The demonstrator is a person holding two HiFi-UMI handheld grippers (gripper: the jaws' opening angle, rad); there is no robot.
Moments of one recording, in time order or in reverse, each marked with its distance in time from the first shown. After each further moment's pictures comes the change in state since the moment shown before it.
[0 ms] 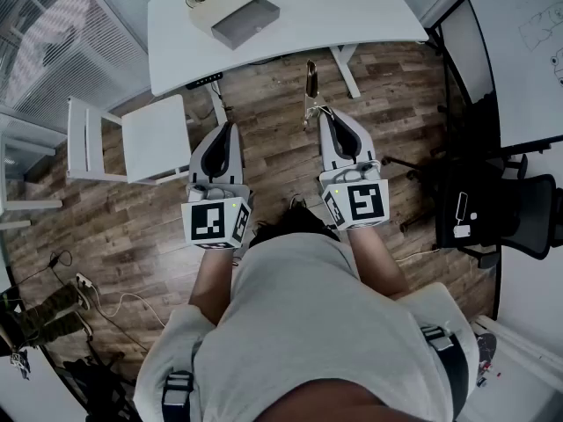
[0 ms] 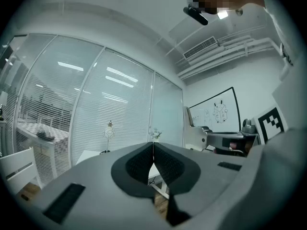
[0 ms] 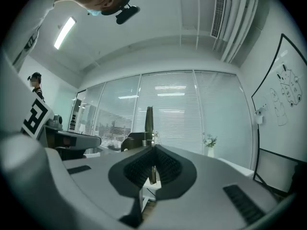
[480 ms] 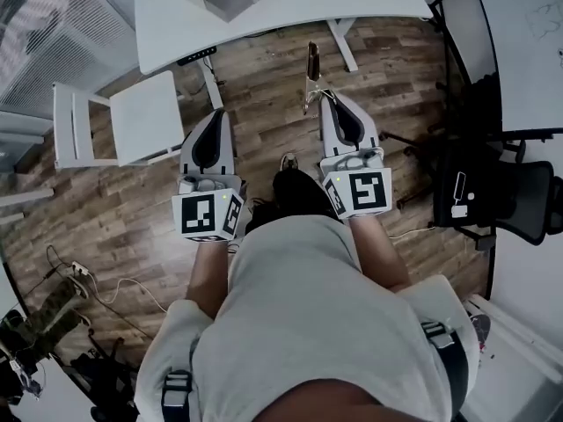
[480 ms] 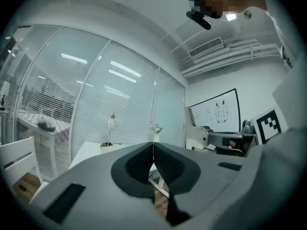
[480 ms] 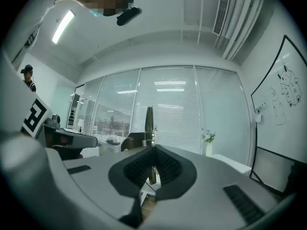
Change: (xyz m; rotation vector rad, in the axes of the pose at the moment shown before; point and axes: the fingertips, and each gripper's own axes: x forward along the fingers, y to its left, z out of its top) left arm 0.002 0.026 -0.032 -0.047 0.029 -0.004; right arm 0.015 0.005 -0.026 -0.020 0.040 -0.019
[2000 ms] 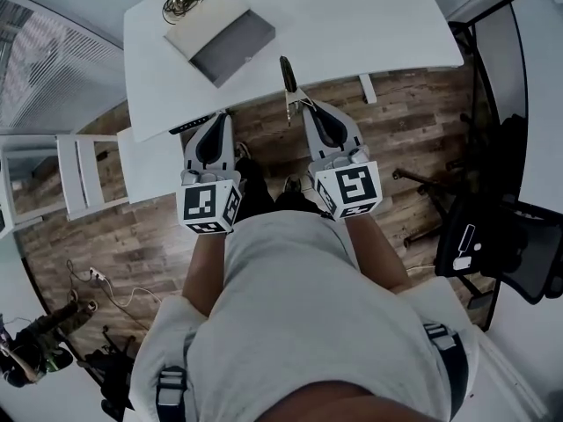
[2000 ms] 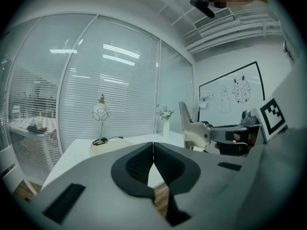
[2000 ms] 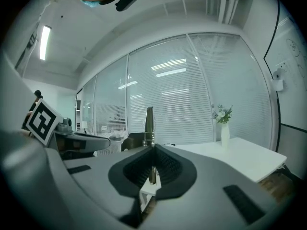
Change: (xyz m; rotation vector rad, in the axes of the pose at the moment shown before) left arm 0.270 0.051 -0.046 0.065 0.193 0.059; right arm 0.226 -0.135 -0.083 0.151 0.144 0.158
